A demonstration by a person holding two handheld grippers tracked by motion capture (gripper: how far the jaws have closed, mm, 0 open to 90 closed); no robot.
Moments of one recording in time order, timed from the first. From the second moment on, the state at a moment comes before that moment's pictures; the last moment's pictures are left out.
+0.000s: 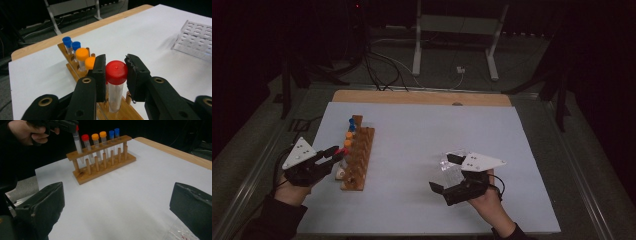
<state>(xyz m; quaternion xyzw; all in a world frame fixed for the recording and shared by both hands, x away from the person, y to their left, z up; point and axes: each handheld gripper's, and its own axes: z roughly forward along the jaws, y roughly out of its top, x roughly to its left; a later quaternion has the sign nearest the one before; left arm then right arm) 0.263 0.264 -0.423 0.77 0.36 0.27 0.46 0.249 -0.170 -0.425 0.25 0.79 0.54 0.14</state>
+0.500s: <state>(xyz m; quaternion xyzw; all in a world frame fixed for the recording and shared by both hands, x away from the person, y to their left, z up) 0.269 0.265 -0.438 0.78 0.37 0.24 0.44 0.250 -0.172 -0.424 0.25 0.79 0.55 0.14</state>
